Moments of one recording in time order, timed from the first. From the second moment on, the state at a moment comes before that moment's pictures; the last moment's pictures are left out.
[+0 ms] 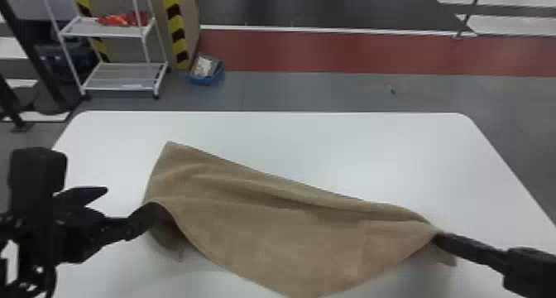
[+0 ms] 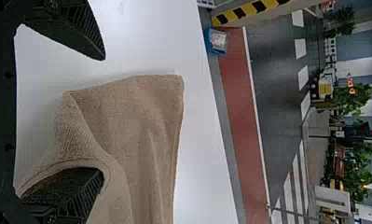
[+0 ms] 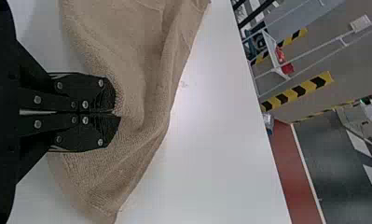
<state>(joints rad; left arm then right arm) 0.34 0.14 0.17 -2.40 -0.17 1.02 -0.55 0.26 -0.05 -0.51 -2.28 0.20 1.28 1.13</state>
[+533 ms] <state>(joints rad) 0.34 0.14 0.16 -2.40 -0.17 1.02 -0.56 0.05 -0.05 -0.69 -2.16 -0.08 1.56 1.09</state>
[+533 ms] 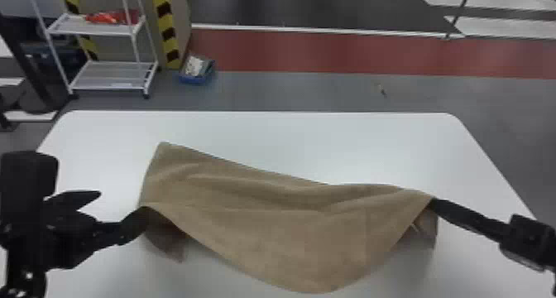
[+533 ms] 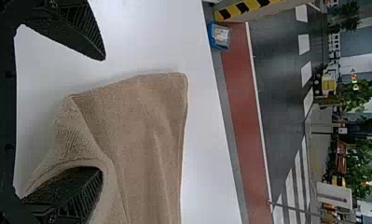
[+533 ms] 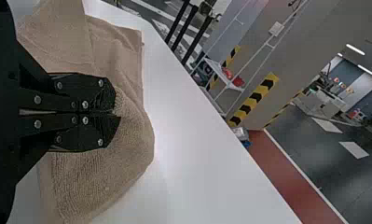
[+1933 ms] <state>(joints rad) 0.38 0.13 0.14 -2.42 -0.17 1.02 -0.55 0.29 -0.11 -0.25 -2.36 0.35 1.00 1.06</state>
